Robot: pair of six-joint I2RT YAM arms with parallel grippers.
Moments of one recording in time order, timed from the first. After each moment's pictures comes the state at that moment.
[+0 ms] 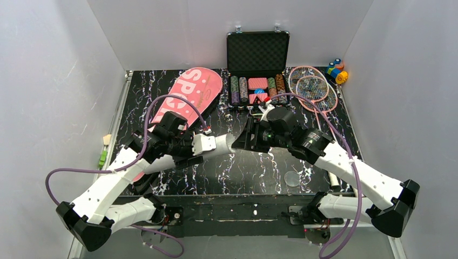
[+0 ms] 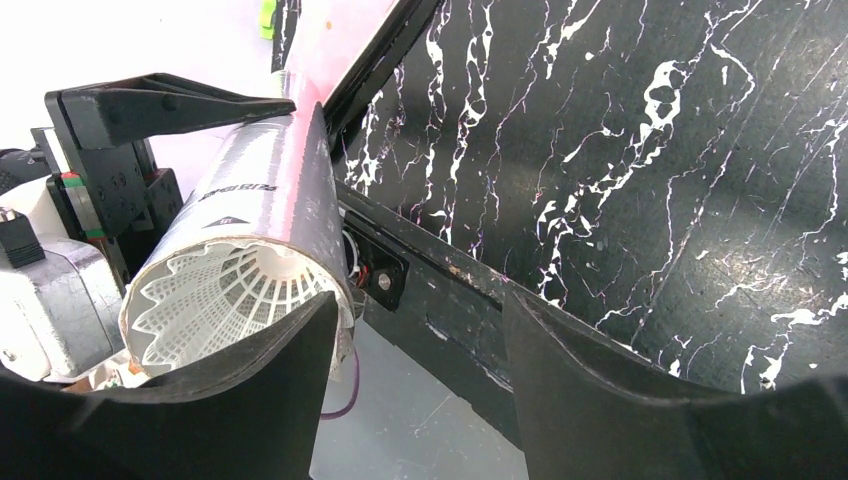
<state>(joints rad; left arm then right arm) -0.64 1.02 1.13 -1.10 0.25 0.77 0.89 1.10 1.10 -0.58 -0.15 0.90</state>
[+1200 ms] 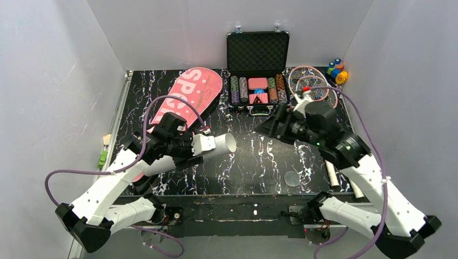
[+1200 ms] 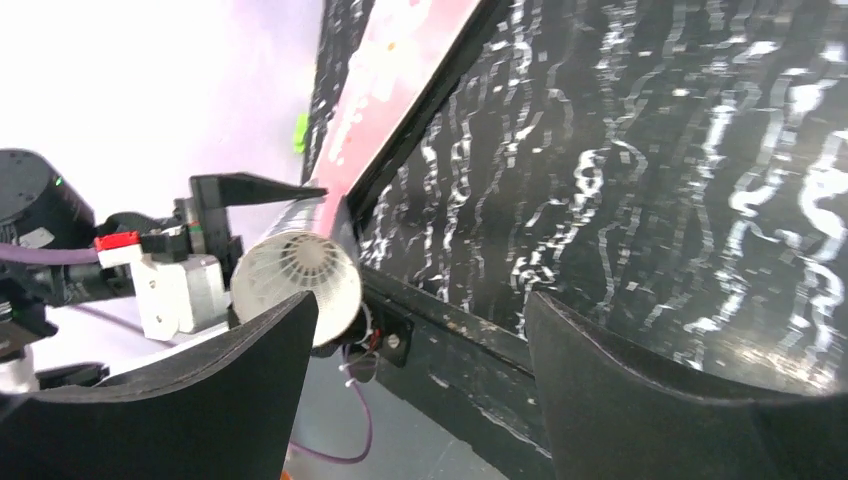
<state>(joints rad) -0.64 1.01 1.13 -1.10 0.26 0.74 0.71 0.95 1.17 -0.68 -0.16 0.86</state>
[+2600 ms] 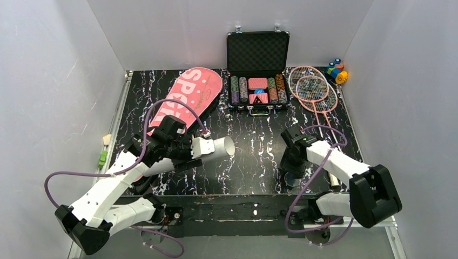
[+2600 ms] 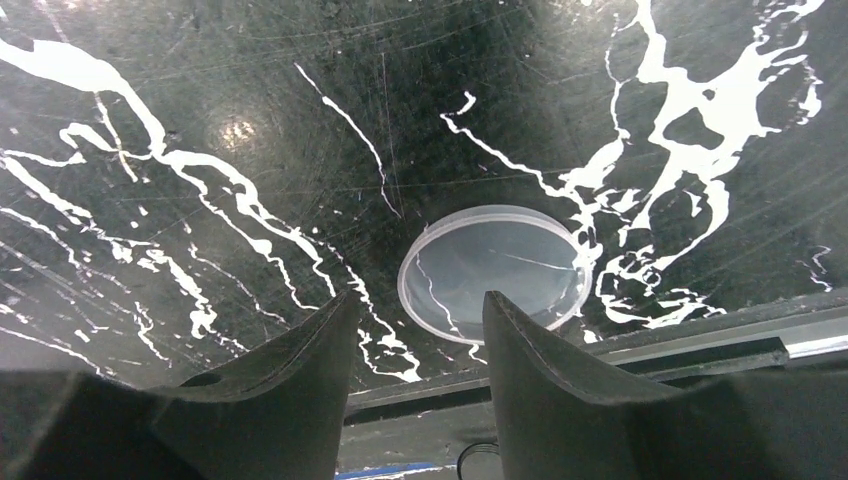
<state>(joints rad) -0.64 0.98 1.08 -1.09 0.25 0.77 0.48 1.24 0.68 -0.88 0.08 0.86</state>
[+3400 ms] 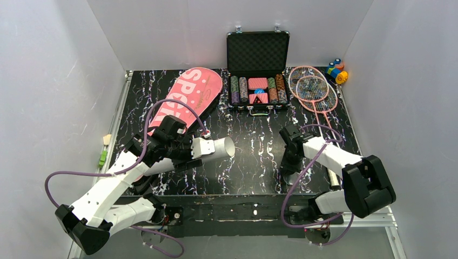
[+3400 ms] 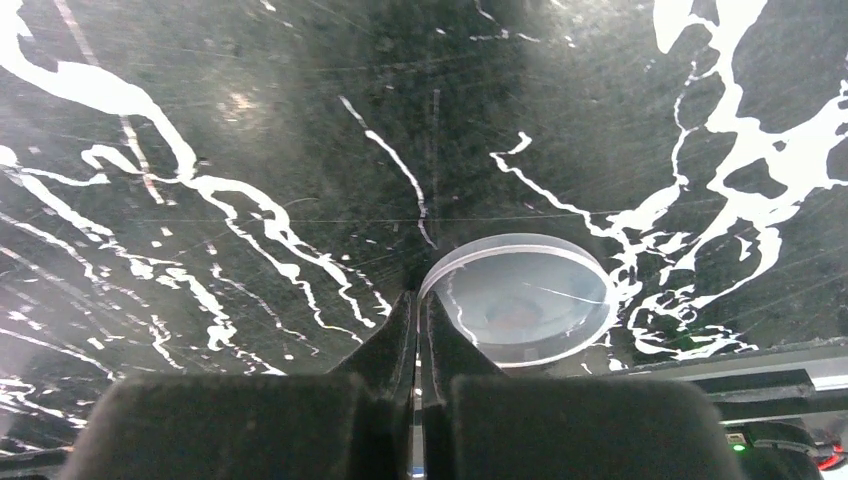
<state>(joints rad) -0.64 0.99 1.07 -1.08 0.25 0.78 0.46 1.35 0.69 -0.80 0.02 0.82</state>
